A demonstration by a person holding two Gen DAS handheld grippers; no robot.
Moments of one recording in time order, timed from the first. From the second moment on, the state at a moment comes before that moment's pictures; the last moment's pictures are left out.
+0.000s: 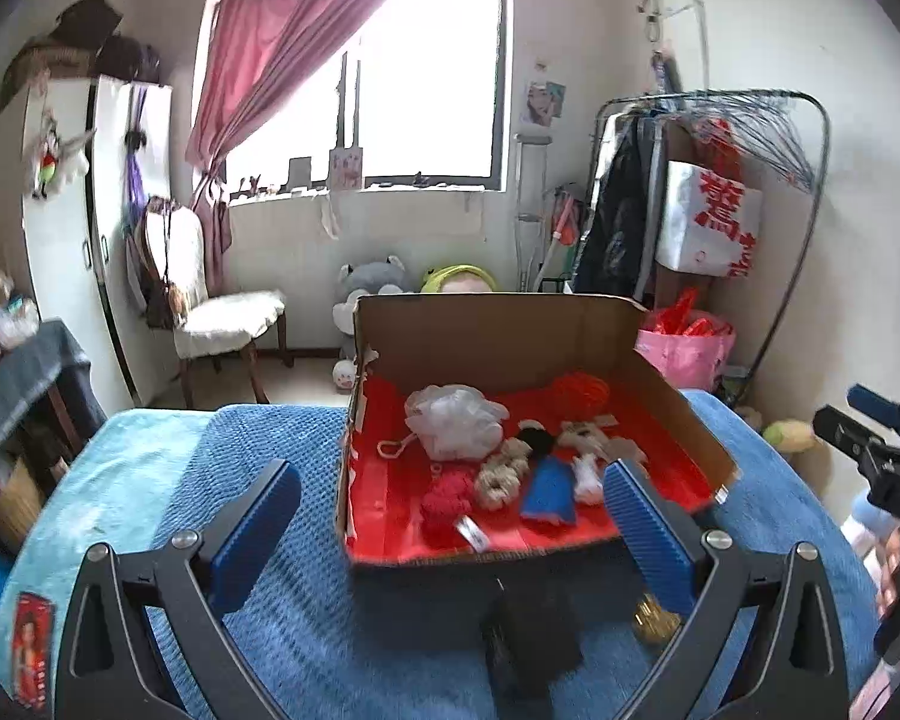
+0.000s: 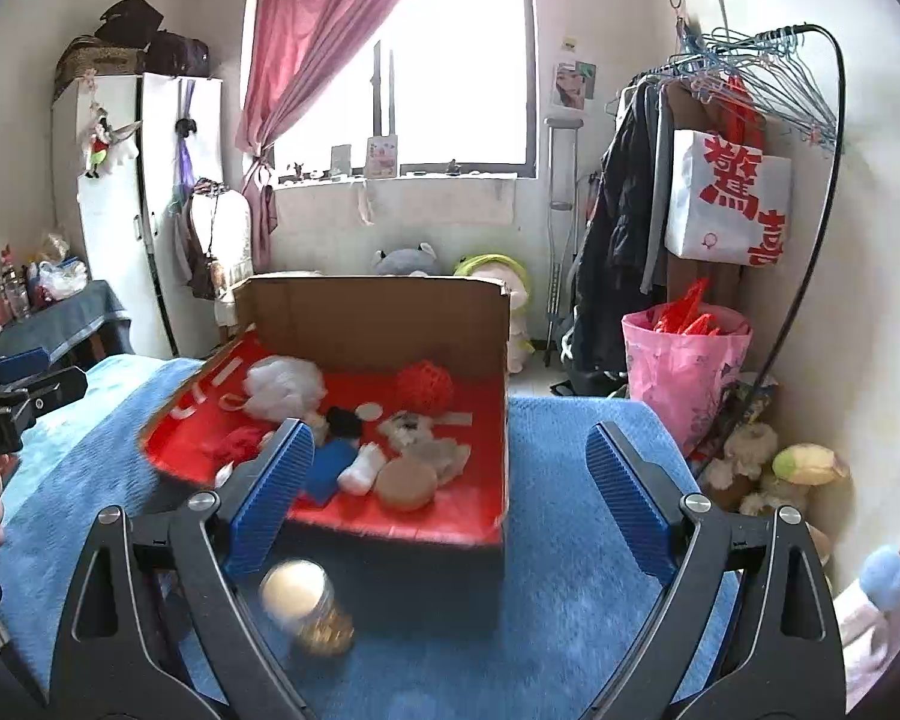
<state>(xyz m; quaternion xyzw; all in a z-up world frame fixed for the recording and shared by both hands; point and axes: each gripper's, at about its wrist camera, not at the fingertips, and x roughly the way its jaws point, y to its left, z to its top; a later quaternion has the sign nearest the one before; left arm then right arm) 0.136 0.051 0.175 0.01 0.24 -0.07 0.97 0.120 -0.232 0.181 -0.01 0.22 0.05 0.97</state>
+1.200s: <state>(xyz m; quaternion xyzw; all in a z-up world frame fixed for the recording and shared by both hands) 0.103 0.007 0.005 0.03 0.44 -0.05 0.90 0.083 -0.203 0.006 -0.02 0.45 0.01 0.89</state>
